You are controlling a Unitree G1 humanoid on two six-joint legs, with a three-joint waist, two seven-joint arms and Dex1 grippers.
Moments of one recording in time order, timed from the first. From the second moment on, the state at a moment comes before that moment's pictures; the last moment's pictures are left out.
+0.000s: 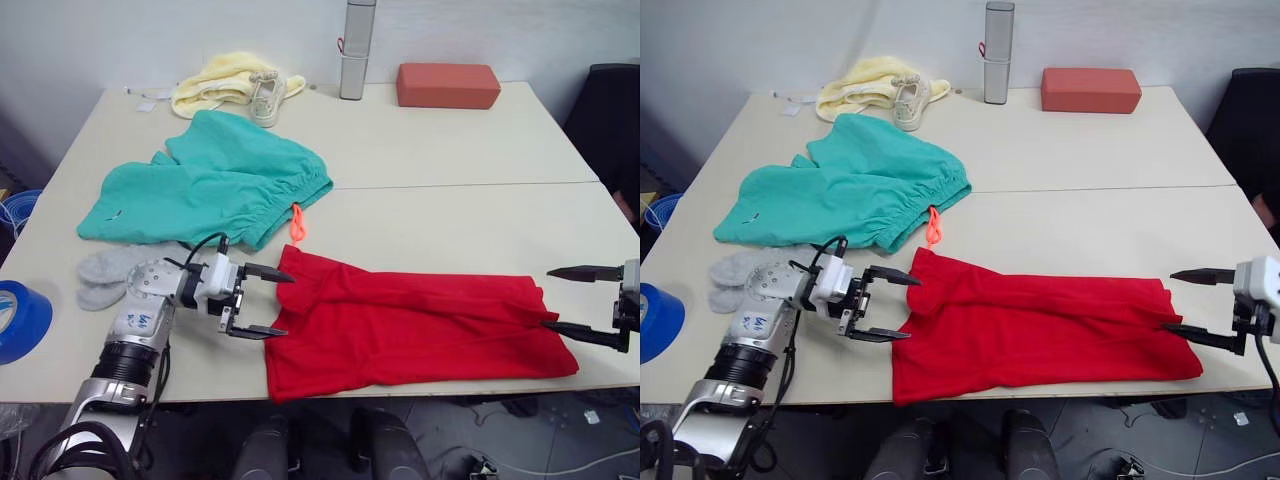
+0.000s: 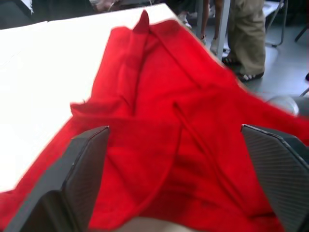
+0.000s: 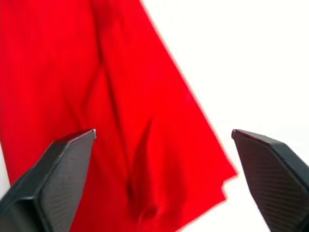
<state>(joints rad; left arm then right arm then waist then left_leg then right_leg) -0.50 0.58 -0.09 0.27 -0.41 -0.04 -1.46 -0.19 -1.14 -0.21 0.57 0.55 -0.26 1.54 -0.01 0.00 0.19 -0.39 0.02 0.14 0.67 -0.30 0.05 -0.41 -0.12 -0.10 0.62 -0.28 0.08</state>
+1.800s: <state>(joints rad) -0.56 0.43 -0.37 0.09 -0.18 0.29 -1.11 0.18 -0.99 -0.49 0.01 0.54 0.10 1.36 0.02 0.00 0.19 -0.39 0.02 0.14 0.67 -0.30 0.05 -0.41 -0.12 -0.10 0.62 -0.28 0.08</state>
